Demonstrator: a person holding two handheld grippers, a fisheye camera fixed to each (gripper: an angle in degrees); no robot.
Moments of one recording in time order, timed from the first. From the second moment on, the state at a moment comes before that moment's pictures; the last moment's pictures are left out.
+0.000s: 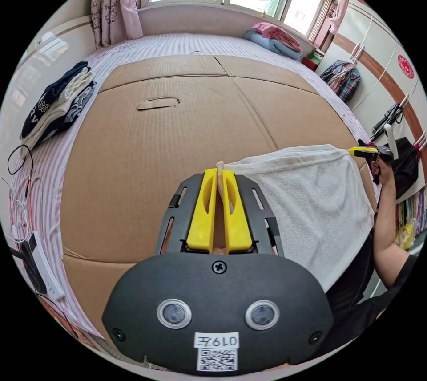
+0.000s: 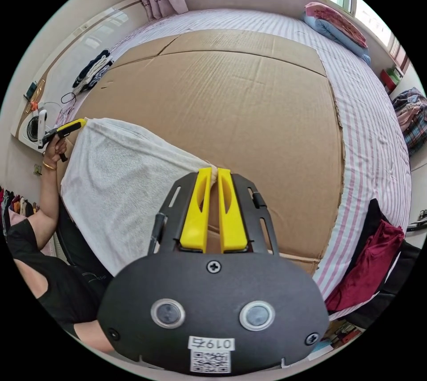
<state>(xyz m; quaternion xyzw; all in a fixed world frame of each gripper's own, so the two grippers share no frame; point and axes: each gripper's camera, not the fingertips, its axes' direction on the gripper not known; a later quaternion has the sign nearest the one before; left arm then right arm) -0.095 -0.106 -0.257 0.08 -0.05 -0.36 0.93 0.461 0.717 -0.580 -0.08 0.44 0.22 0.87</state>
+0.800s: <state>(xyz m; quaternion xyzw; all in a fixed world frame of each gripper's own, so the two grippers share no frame) -0.074 -0.134 -0.274 0.06 -0.10 -0.39 0.91 0.427 0.736 -0.548 -0.02 0.48 0.19 0.86</state>
